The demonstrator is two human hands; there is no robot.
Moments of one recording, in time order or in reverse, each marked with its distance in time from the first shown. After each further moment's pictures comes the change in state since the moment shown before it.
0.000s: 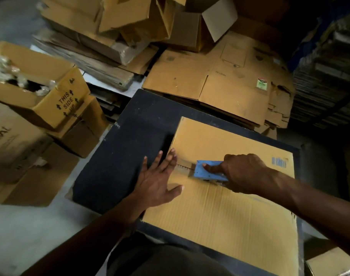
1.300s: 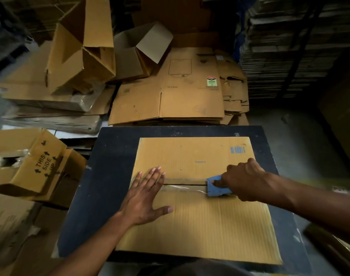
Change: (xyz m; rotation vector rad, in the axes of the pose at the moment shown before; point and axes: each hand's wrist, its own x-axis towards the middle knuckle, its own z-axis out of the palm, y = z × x) left_hand 0.030 0.054 -0.007 0.284 -0.050 0.273; right_hand -0.109 0.049 0.078 0.061 -0.064 0.253
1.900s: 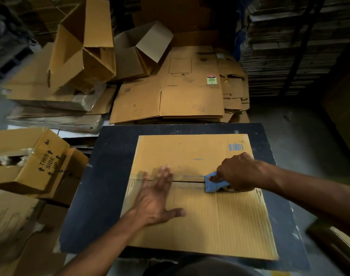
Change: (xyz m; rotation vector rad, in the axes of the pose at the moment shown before) left_hand 0.010 0.057 -0.016 0.039 -0.117 -0.020; right_hand 0.019 0.021 0.015 0.003 0.029 -0.154
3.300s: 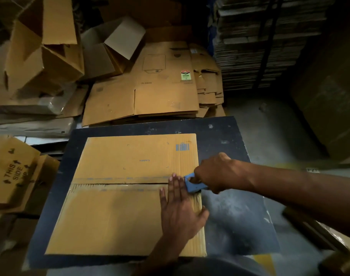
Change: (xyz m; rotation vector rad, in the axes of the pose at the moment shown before) left_hand 0.026 0.167 0.033 -0.286 0.225 -0.239; right_hand -0.028 -0.002 0.005 0.005 -0.029 0.003
